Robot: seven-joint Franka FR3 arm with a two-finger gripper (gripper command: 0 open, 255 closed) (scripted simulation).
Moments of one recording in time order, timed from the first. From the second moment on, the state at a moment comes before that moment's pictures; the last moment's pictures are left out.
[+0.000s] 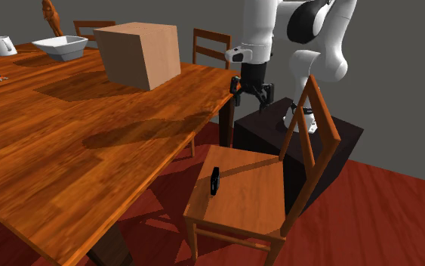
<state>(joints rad) 0.03 -0.25 0.02 -2.33 0.06 2.11 -0.20</state>
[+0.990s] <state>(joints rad) 0.05 0.36 0.03 -1.94 -0.01 2.31 -0.27</state>
